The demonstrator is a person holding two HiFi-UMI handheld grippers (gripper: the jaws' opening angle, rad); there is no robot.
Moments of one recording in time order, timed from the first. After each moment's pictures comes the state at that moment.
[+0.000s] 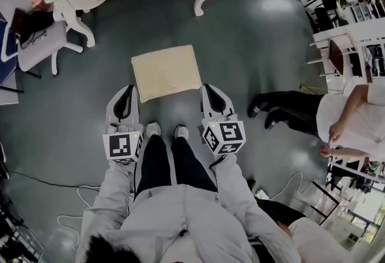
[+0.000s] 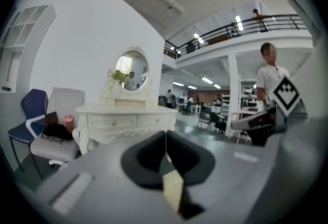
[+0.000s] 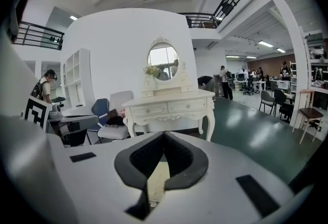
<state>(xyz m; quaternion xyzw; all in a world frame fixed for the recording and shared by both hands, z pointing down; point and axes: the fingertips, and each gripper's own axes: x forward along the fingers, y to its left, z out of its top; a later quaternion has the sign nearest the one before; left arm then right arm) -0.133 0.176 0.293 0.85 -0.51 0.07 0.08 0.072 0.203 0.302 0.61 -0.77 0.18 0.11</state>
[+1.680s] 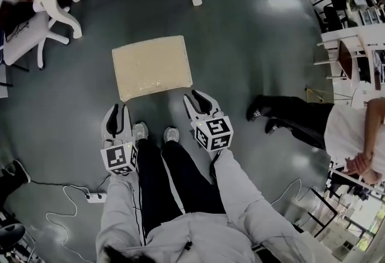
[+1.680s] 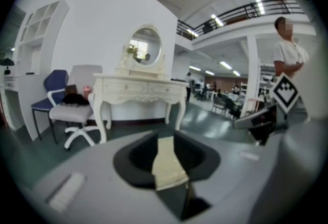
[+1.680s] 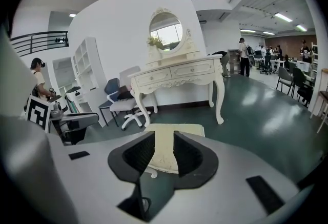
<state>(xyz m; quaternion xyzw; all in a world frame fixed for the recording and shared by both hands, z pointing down) -0.097 0.230 0.483 0.79 -0.58 0.14 0.16 0.122 0.221 0.500 0.51 -0.80 0.26 0.19</state>
